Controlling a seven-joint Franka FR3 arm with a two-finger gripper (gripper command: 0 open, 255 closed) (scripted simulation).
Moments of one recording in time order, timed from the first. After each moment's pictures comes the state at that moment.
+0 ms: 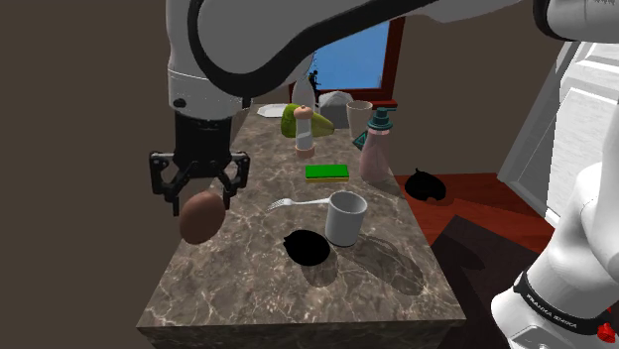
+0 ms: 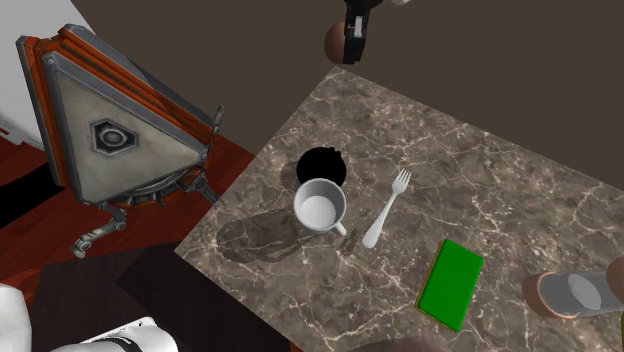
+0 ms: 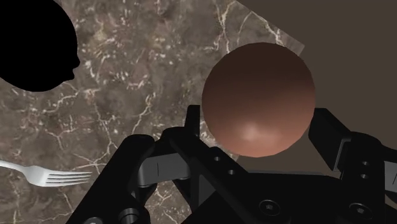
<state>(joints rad) 0.24 0.23 0.49 -1.71 0.10 2.12 0.93</state>
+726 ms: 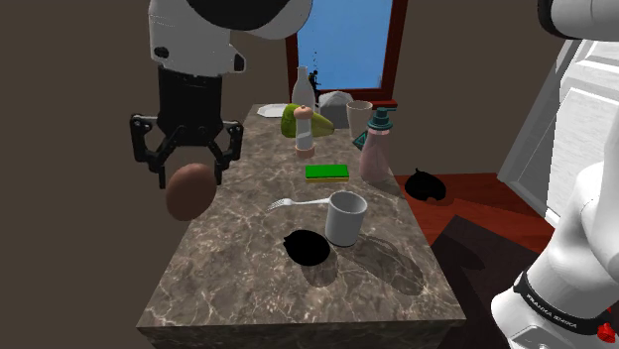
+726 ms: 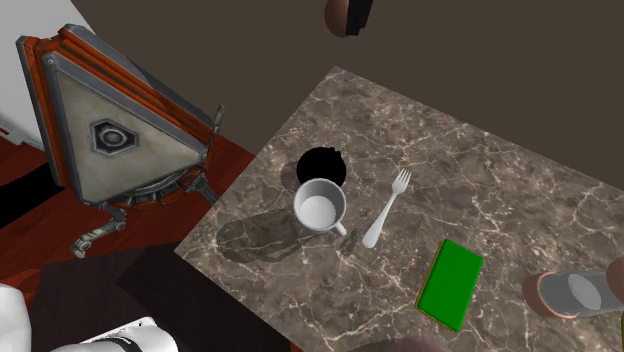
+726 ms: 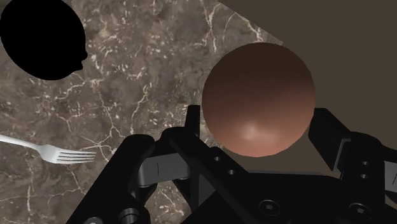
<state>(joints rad) 0.24 0.22 0.49 -1.58 0.10 1.98 0.95</state>
